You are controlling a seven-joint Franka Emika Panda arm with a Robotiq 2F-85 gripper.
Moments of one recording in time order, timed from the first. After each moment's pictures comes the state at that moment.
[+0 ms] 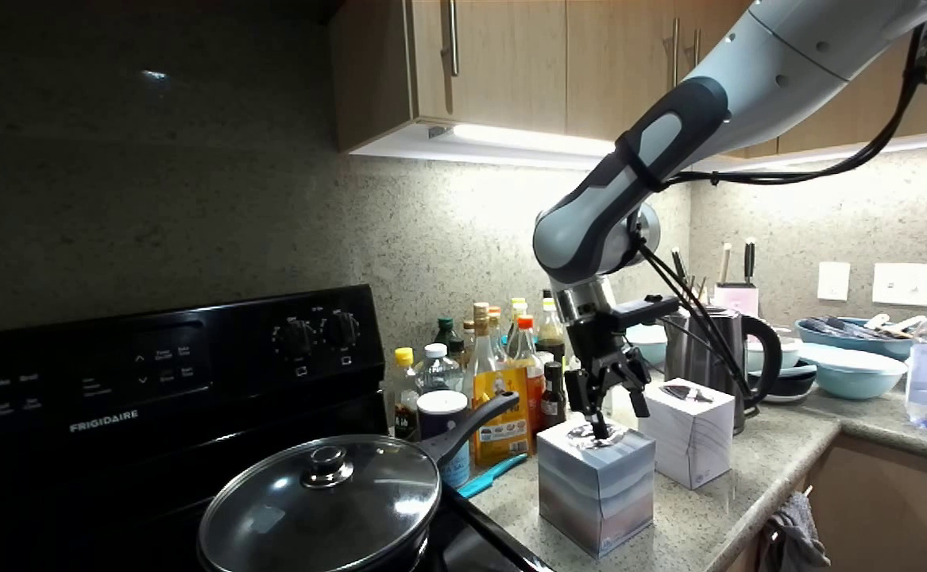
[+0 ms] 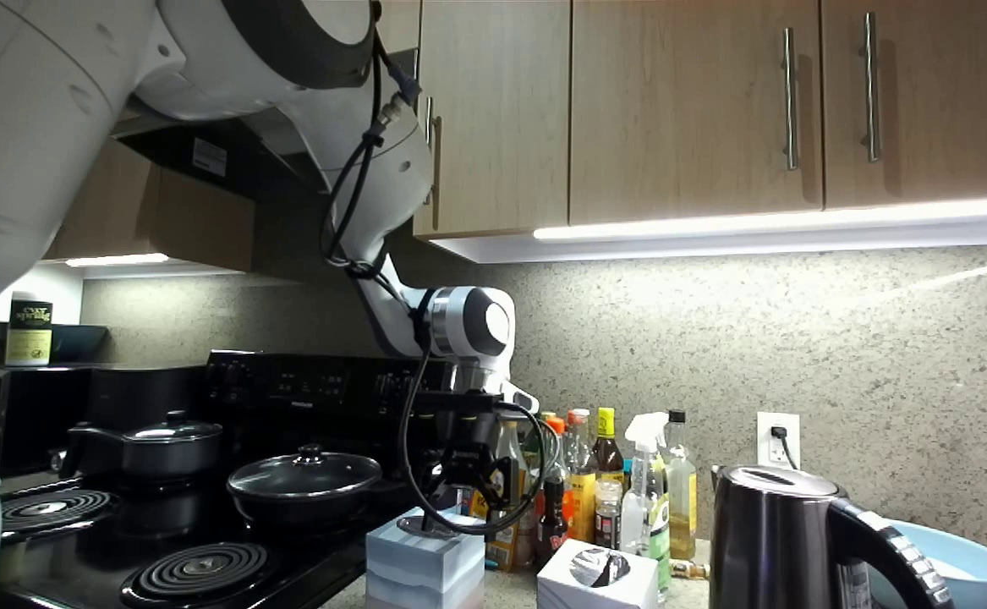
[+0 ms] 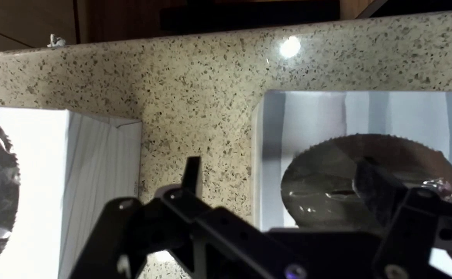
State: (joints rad) arm -0.01 0.29 -0.04 -1.98 -0.05 1.93 0.05
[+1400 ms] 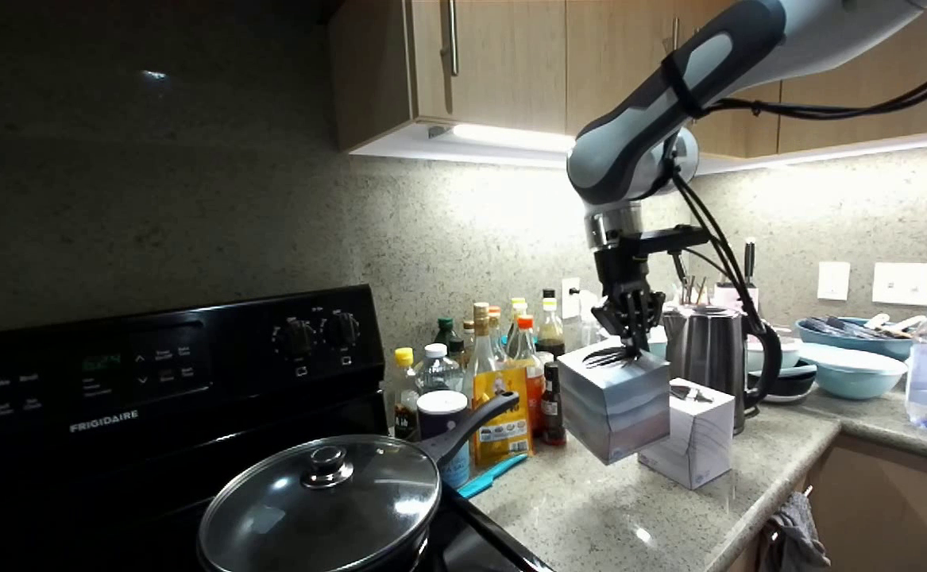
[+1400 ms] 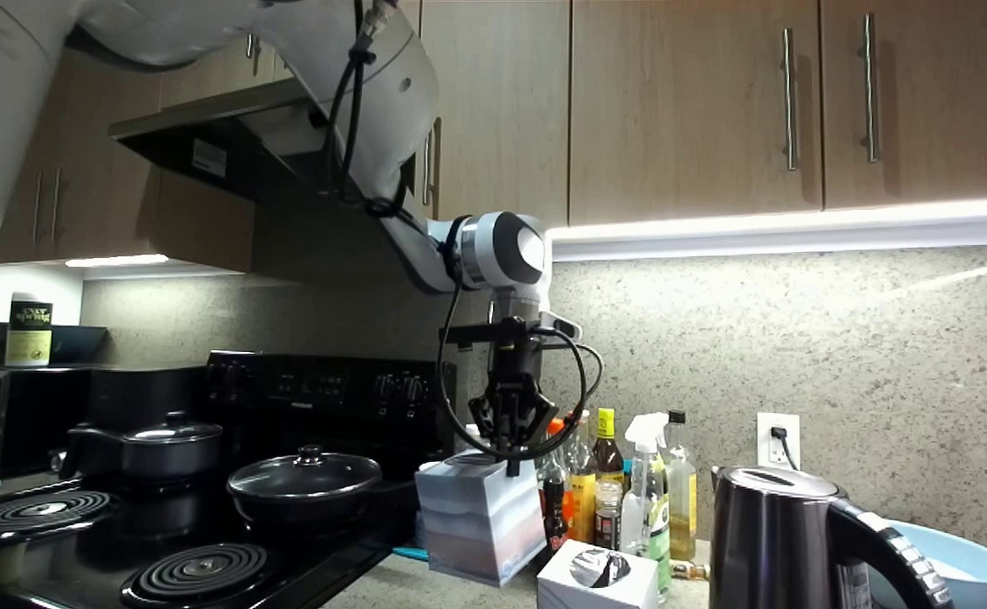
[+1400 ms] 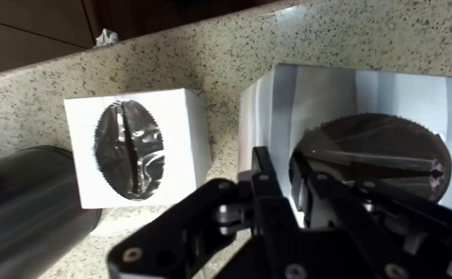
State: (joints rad) arm -0.05 0.13 -0.11 -1.93 -0.05 1.87 0.09
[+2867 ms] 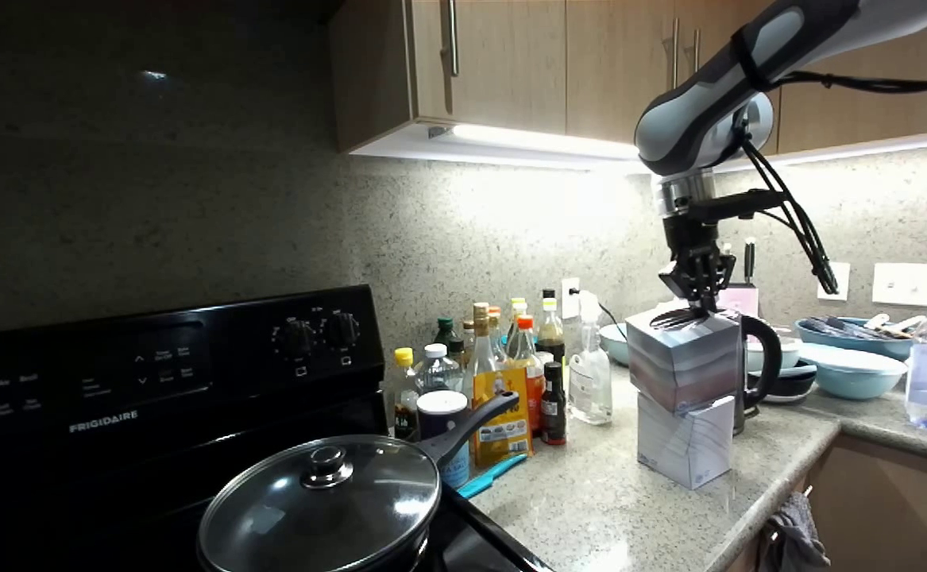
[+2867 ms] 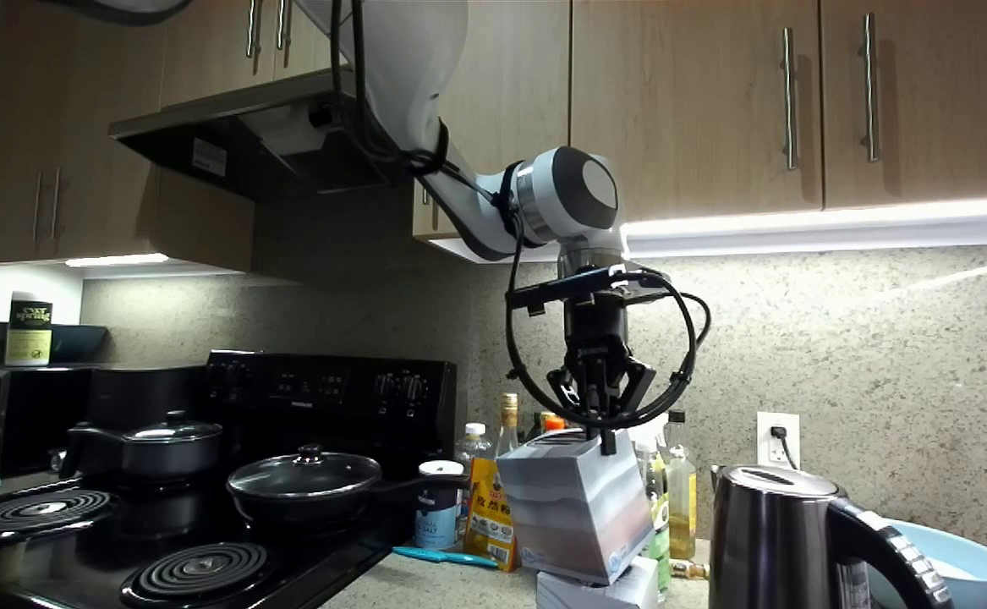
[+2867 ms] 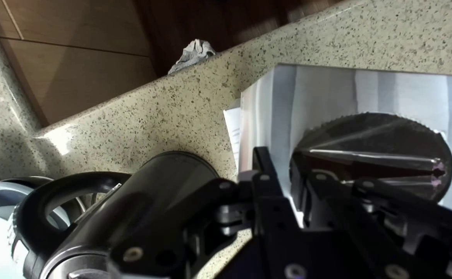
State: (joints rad) arm -0.17 0.03 -0.20 -1.95 -0.15 1.86 0.07
